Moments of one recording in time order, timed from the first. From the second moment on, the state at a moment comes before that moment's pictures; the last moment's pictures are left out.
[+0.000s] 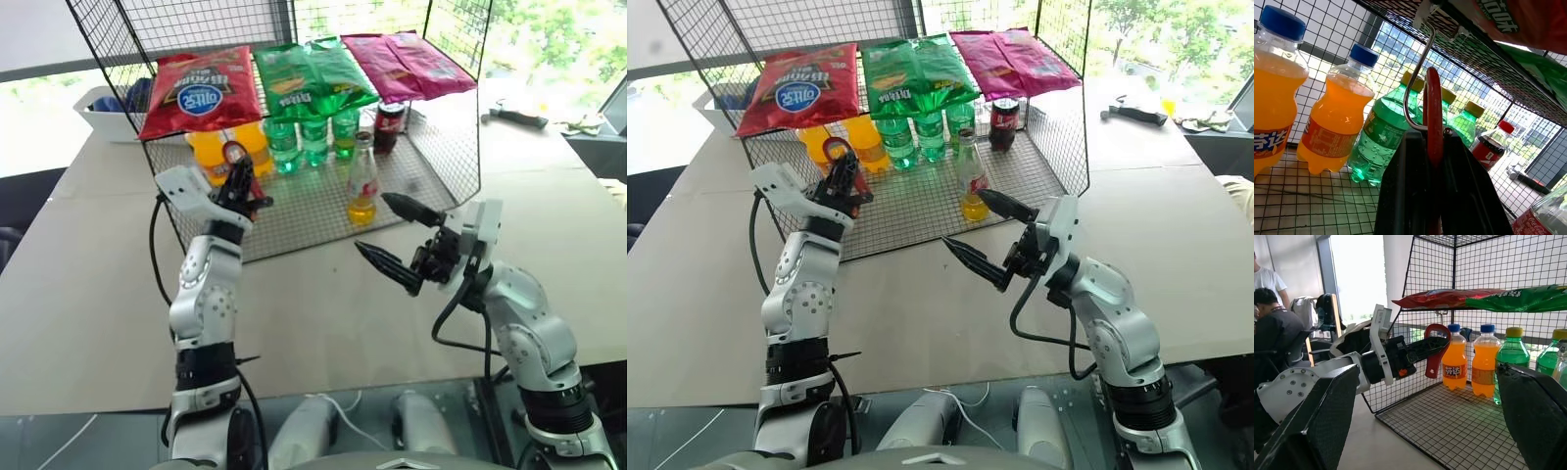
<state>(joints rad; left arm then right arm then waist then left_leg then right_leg) -0.40 0.14 0.30 -0.09 -0.64 0.25 -0.19 -0.21 -0.30 0.10 -0.43 0.57 0.24 0.76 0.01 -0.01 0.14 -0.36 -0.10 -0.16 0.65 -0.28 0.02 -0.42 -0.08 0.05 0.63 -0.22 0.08</state>
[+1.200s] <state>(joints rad) -0.23 0.19 0.15 -0.27 -1.30 0.80 -0.50 -0.37 -0.34 0.02 -0.48 1.10 1.16 0.42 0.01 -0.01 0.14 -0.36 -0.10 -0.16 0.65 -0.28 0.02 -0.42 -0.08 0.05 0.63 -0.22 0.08</state>
